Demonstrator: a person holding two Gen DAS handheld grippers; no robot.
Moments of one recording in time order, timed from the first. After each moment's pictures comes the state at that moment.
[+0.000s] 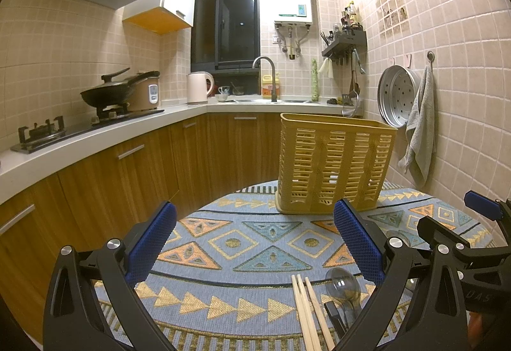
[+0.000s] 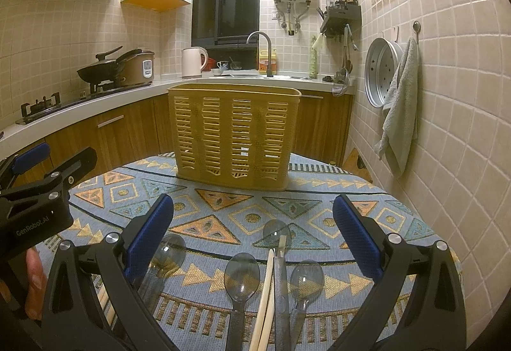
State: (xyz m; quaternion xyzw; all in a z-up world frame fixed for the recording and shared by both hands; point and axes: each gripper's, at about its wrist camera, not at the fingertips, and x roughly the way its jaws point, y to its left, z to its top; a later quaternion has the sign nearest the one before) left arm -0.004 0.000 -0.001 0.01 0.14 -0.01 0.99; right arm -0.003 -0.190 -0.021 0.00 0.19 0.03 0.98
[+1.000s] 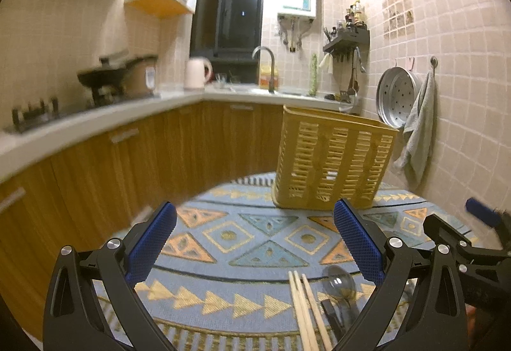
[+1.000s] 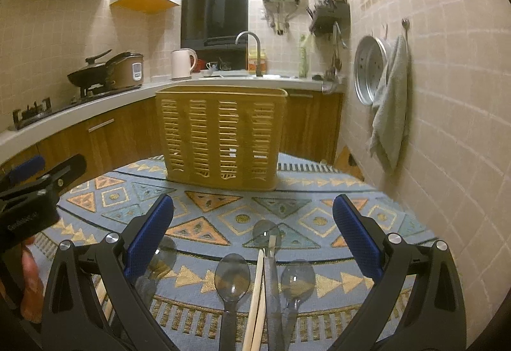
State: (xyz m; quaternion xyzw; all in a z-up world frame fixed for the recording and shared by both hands) left arm 0.007 0.015 -0.005 -0.04 0.17 -0.03 0.98; right arm -0.001 -0.200 -0.022 0.03 0.20 0.01 0.98
